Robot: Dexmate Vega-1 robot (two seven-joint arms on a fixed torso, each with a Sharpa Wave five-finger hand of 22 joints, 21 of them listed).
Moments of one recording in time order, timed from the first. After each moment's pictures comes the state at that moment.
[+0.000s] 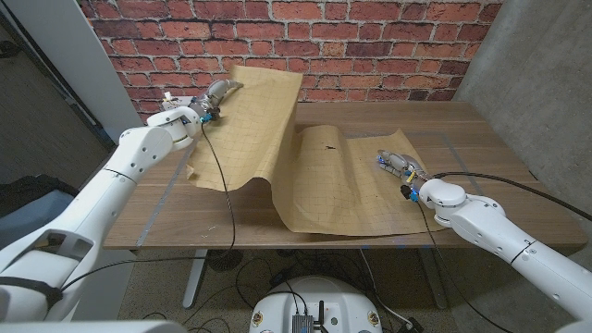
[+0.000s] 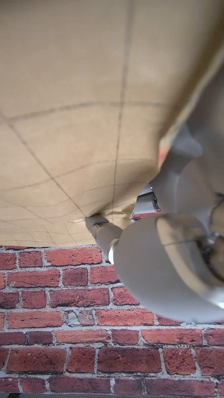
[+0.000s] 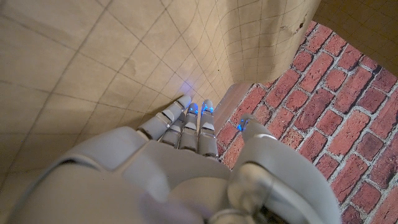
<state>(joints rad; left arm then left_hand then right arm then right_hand) 0.64 0.66 0.25 -1.61 -1.00 0.39 0.15 0.83 0.16 0.71 -0.12 0.28 0.86 0.09 0.49 0.43 1.08 -0.08 0.59 0.39 1.22 -0.15 0.45 0.33 0.83 -0.10 1.22 0.25 -1.02 -0.81 -0.43 -1.80 0.61 -0.36 -0.23 0.44 0.19 0.37 -0.03 0.22 0.40 0.10 0.21 0.18 0.30 0.13 0.22 0.19 0.12 0.07 0.21 0.19 0.36 0.04 0.22 0.17</state>
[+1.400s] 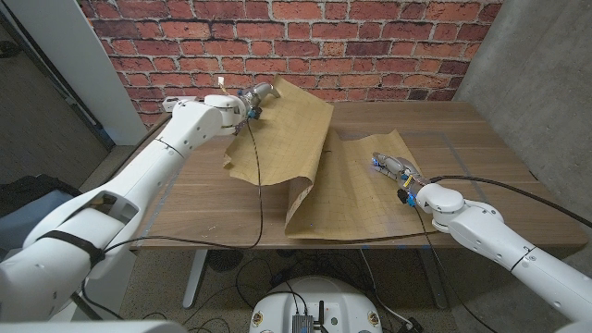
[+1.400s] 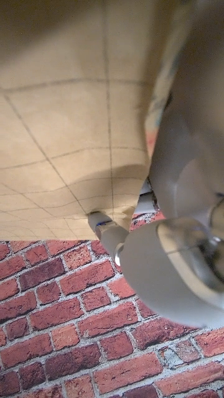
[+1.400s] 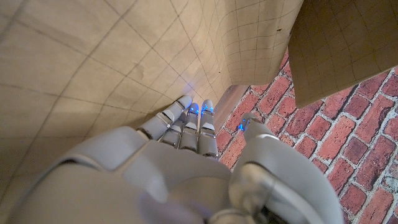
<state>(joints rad) 0.43 0.54 0.50 -1.61 -0.74 0.64 0.29 0.64 0.05 0.81 -0.12 0.28 0.79 0.15 0.31 0.34 0.95 -0.03 0.39 0.23 1.09 -0.11 0.29 0.18 0.88 -0.10 1.22 0.16 -1.05 -0.81 -0.44 -1.82 0.60 -0.32 -0.23 0.43 0.17 0.38 -0.02 0.20 0.40 0.10 0.20 0.18 0.30 0.13 0.22 0.19 0.13 0.06 0.21 0.19 0.36 0.04 0.21 0.17</state>
